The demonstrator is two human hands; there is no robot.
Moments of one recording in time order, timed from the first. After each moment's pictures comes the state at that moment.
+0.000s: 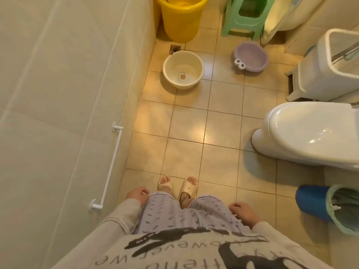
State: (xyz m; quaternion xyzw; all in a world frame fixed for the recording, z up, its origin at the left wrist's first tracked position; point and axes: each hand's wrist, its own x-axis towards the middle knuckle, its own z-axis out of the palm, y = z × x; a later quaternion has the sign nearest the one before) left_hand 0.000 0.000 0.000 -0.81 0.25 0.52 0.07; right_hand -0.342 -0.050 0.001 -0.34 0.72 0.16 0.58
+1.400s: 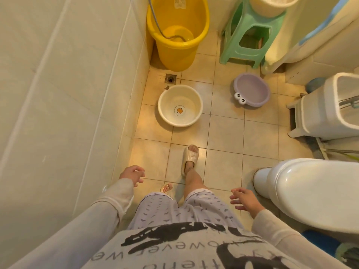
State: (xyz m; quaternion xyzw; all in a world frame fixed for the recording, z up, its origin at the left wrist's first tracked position) left_hand 0.138 -0.391 -0.003 -0.81 0.16 0.56 -0.11; right_hand -0.240 -0.415 -0.007 -0.26 0.78 0.03 0.57
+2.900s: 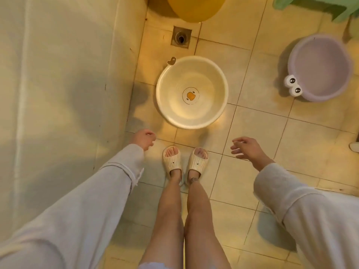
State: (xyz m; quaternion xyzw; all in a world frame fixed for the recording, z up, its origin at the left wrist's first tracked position) left_hand 0.168 -0.720 -0.259 -0.81 0.12 0.58 -0.05; right_hand -0.146 -0.800 -0.256 -0.33 0.73 0.09 0.59
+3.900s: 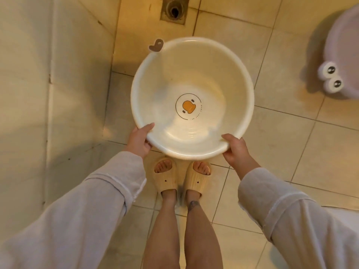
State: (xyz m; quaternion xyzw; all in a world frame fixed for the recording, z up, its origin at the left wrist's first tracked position) left_hand 0.151 -0.744 -0.451 -0.70 -0.23 0.56 -0.37; right_hand -0.100 -0.799 -0.468 0.02 0.73 -0.21 0.65
